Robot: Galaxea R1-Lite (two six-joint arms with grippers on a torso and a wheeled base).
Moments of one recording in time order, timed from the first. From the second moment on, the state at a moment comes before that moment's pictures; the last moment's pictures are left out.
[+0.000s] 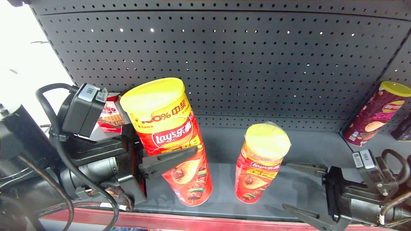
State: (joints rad) left arm -0.52 1.45 -0.51 -1.05 -0.64 -0.04; right arm 0.36 1.56 -0.15 -1.33 0.75 -0.16
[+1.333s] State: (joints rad) left arm -0.55 1.42 -0.48 -1.04 -0.65 -0.02; right arm 0.05 0.42 -0.01 -0.38 0.18 -0.06
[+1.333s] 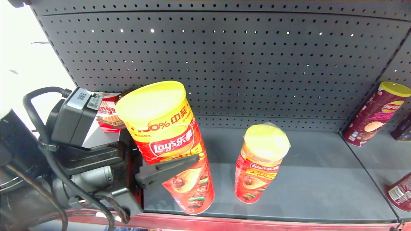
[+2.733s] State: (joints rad) left arm -0.40 1.50 -0.61 -1.03 -0.80 0.02; right arm 0.00 0.00 0.00 0.00 -0.06 0.00
